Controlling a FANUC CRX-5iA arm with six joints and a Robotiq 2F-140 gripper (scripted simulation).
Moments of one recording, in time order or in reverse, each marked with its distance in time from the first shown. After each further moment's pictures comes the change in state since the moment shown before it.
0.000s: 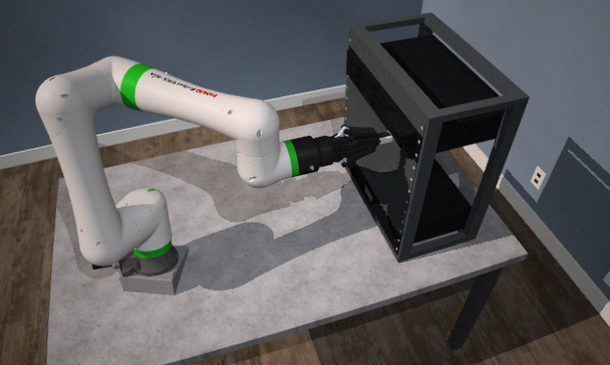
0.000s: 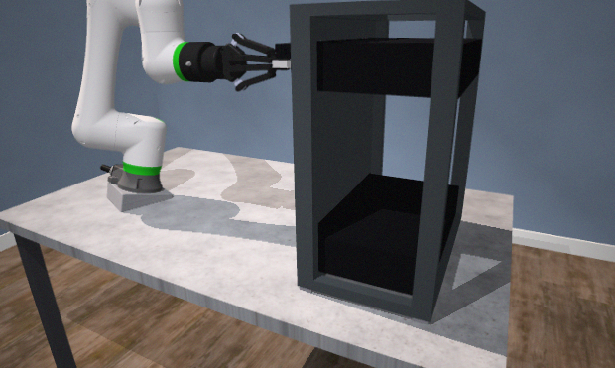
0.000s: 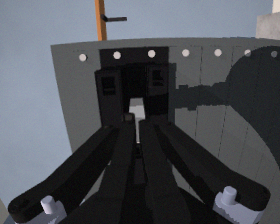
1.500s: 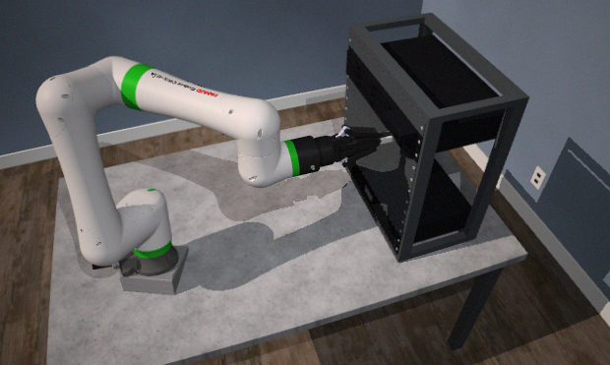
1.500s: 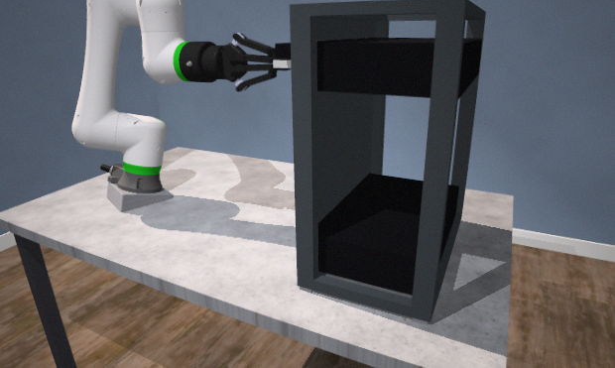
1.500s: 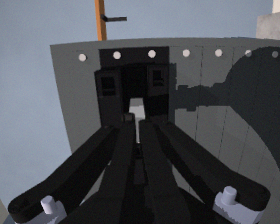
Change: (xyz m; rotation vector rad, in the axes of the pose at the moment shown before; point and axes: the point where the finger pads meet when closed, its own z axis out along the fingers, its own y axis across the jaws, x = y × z) arm 0.000 0.000 0.002 -0.001 0.000 -0.002
